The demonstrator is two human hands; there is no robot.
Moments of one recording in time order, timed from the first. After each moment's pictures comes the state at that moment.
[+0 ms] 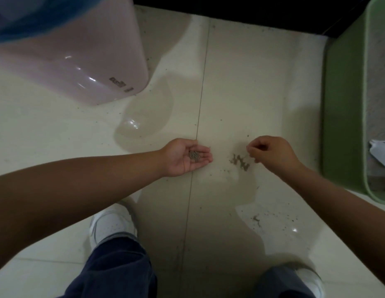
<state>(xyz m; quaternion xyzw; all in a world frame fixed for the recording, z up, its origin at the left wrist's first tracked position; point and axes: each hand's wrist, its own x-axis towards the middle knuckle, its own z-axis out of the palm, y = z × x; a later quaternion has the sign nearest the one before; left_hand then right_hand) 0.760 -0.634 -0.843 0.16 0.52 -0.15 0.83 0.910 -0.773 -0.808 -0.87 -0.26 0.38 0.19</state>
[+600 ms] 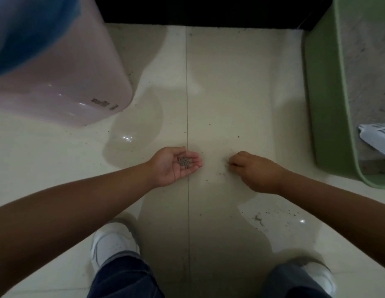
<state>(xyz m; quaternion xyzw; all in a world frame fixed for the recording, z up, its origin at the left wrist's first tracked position) 0.759 -0.627 -0.841 0.18 0.51 -0.15 0.82 0.903 -0.795 -0.835 -0.68 -0.68 0.26 -0.06</state>
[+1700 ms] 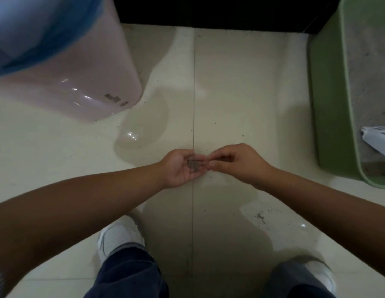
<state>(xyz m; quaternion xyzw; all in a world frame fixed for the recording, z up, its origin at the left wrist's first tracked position) 0.754 -0.642 -0.833 0.17 0.53 -0.15 0.82 0.860 -0.752 -0.790 -0.77 -0.29 0.49 0.27</state>
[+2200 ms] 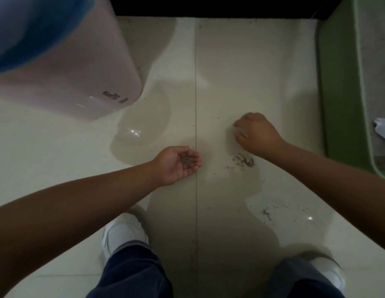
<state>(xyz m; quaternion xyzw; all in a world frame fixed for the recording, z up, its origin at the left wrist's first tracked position) 0.745 -0.631 -0.837 0.20 0.55 -0.14 0.80 0.911 -0.744 -0.824 -0.83 -0.49 0.27 0.06</state>
